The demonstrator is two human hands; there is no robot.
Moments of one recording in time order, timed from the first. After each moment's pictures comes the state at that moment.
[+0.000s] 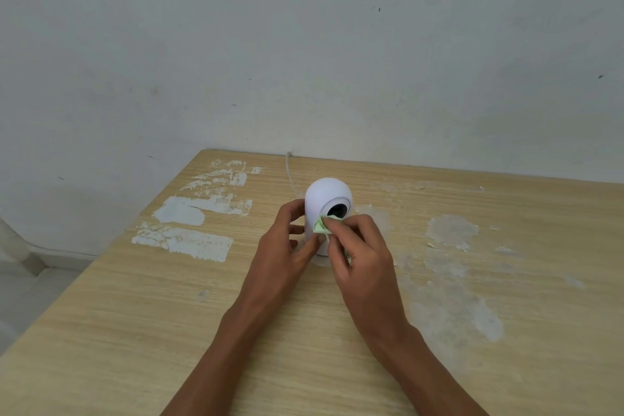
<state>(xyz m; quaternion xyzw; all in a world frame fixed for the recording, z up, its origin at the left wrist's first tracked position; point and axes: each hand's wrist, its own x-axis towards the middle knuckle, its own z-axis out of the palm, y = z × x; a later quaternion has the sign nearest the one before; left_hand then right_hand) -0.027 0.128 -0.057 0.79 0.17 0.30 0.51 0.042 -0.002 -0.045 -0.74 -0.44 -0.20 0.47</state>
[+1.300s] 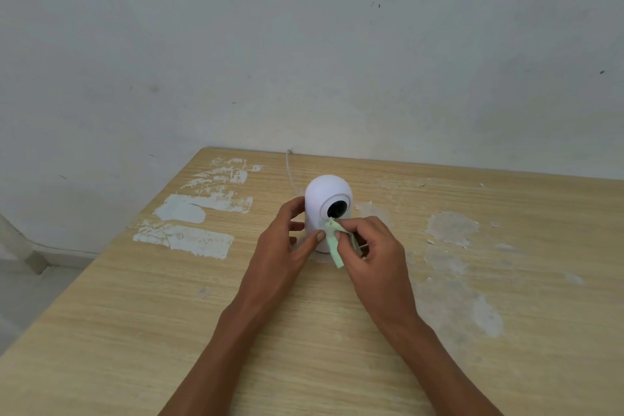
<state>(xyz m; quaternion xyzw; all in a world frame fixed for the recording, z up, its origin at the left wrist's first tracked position) -0.031 0.128 -0.055 0.81 0.18 0.29 0.48 0.053 -0.011 -0.047 -0.74 -0.36 -0.06 0.57</state>
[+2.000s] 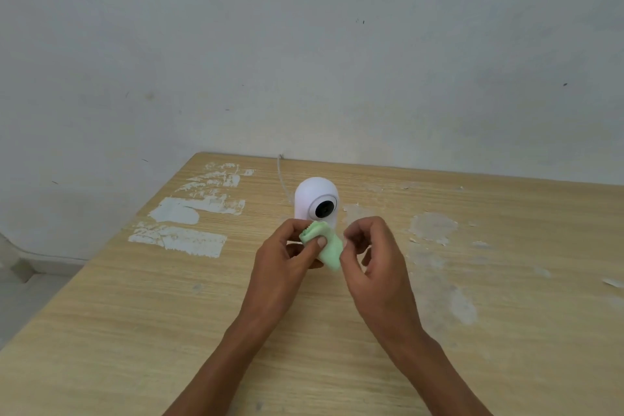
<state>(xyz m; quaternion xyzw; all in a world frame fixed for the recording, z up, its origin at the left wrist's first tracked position) -0.042 0.086 -0.044 0.70 0.18 0.29 0.63 0.034 -0.046 -0.034 -0.74 -0.37 -0.07 0.56</state>
